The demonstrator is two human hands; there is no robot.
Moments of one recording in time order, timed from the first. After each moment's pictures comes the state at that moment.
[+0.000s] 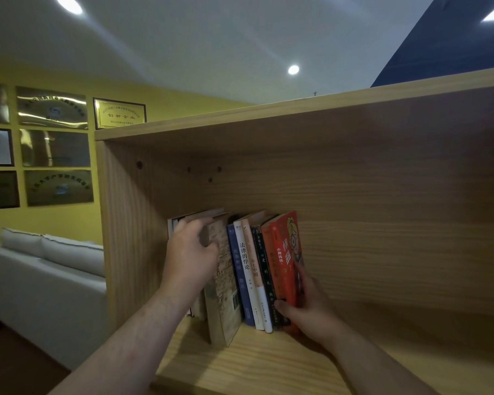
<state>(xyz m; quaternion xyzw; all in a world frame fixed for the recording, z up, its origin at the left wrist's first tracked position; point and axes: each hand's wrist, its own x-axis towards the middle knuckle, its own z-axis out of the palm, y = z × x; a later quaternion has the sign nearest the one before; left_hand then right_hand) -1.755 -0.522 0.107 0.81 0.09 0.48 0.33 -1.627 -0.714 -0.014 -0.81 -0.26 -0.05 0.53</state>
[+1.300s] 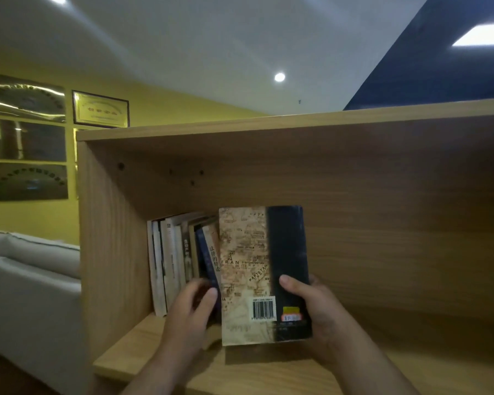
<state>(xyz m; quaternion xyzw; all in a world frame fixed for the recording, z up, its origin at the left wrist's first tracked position) -1.762 -0.547 0.020 0.80 0.04 0.30 0.52 -1.694 -0.761 0.050 -0.57 -0.16 0.14 0.80</state>
